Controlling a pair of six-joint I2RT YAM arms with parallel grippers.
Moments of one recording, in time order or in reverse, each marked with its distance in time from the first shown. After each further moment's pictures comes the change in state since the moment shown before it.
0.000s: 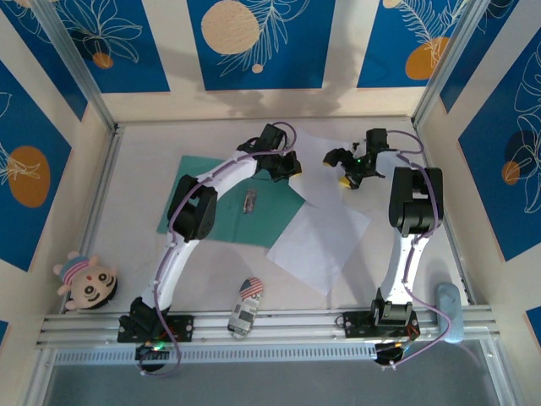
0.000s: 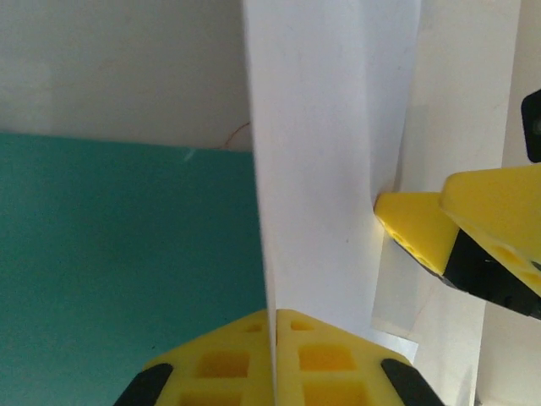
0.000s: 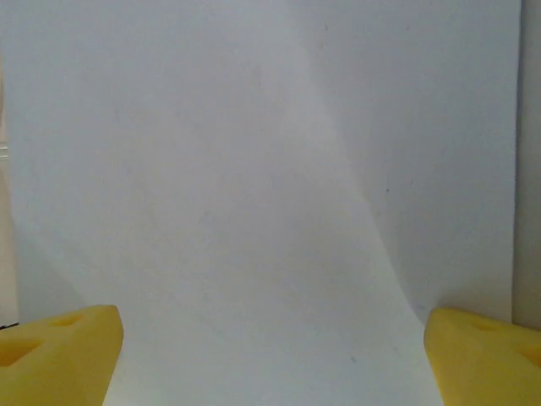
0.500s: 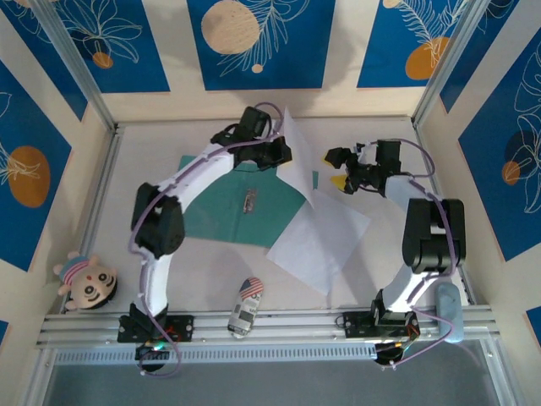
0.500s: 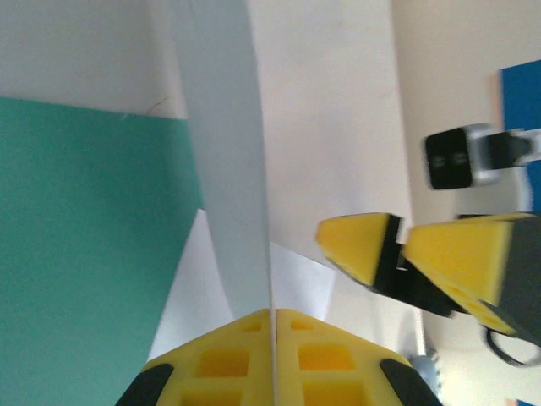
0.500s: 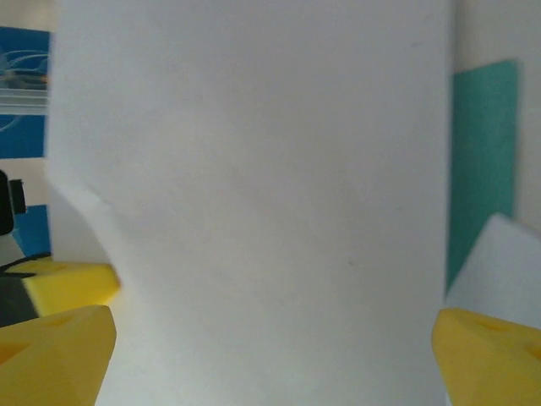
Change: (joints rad) left arm 0.008 -0.446 -0.262 -0.065 -0.027 0.070; right arm 0.009 -0.419 -0.431 0.400 -0.290 0.267
